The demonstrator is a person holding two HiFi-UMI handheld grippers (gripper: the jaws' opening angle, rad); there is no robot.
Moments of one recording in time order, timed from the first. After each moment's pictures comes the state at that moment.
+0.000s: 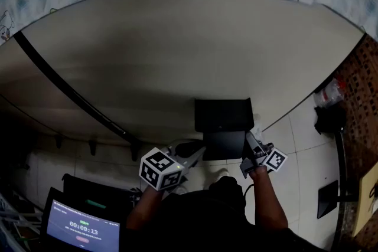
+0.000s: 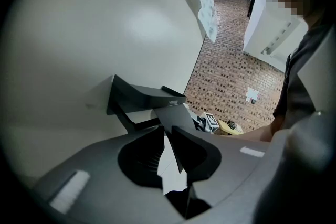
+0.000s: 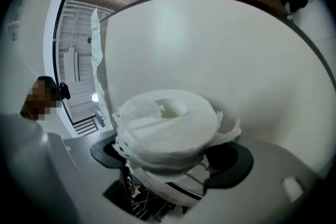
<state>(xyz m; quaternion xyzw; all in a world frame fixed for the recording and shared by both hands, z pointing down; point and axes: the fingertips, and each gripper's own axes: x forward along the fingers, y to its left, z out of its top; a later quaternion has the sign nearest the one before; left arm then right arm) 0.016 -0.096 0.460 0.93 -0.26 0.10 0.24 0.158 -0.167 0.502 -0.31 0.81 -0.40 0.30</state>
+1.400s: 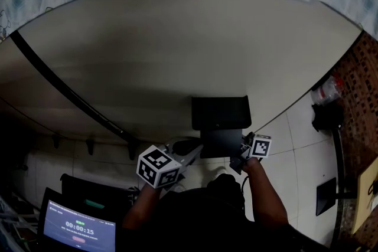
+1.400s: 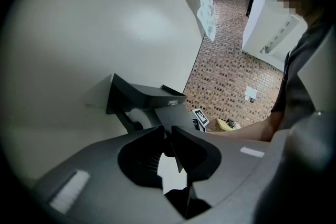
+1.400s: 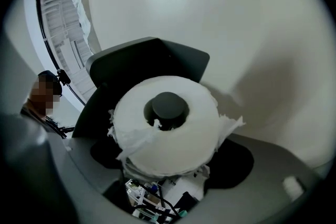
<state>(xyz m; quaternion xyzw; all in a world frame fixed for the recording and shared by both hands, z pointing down) 0.016 -0.097 0.462 0.93 -0.25 0.10 0.23 0.066 -0.160 0.517 -0.16 0.86 -0.45 0.17</state>
